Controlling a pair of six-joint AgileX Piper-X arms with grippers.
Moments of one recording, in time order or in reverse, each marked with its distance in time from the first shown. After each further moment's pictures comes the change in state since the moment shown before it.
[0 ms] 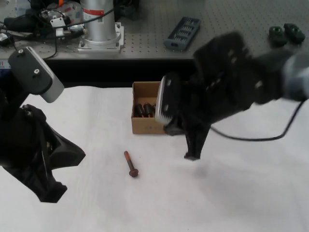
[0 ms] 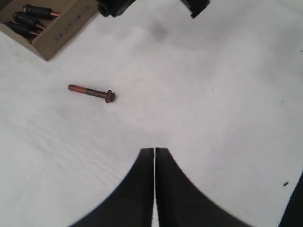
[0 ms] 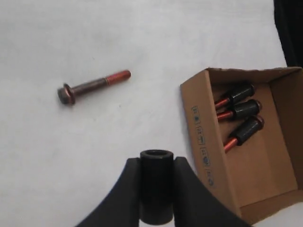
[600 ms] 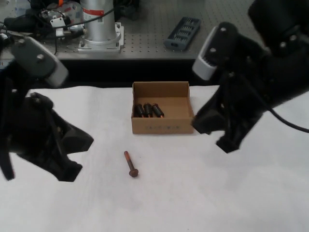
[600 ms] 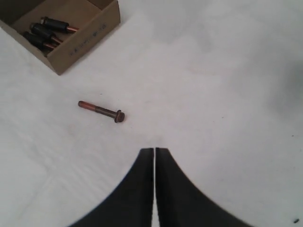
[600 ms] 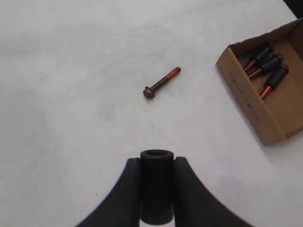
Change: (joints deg) left arm 0.0 4.2 0.0 -7.3 0.0 -2.6; right arm 0.0 -14.1 0.3 22.3 -3.3 12.0
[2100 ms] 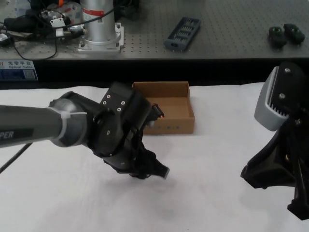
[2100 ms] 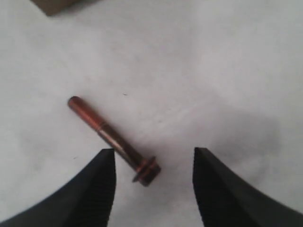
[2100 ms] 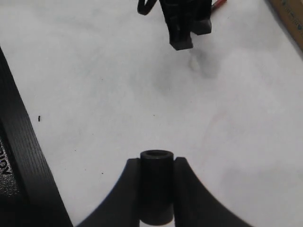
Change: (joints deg) left arm -12.6 40.0 -10.3 -18.9 -28.2 -29.6; right arm 0.0 -14.6 11.1 8.7 0.0 1.2
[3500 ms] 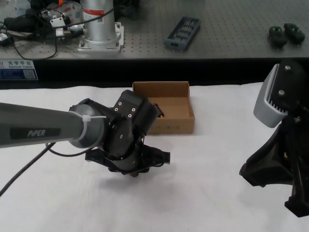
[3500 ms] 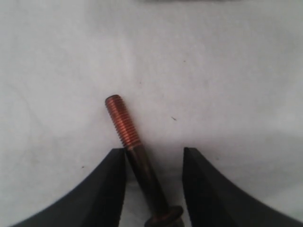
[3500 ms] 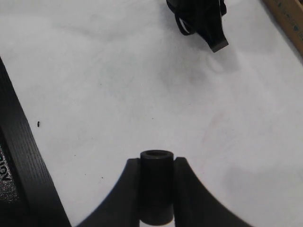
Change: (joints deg) left arm 0.0 7.4 -3.5 -1.3 -4.3 -20.7; right arm 0.0 0.0 0.0 -0.8 0.0 1.2
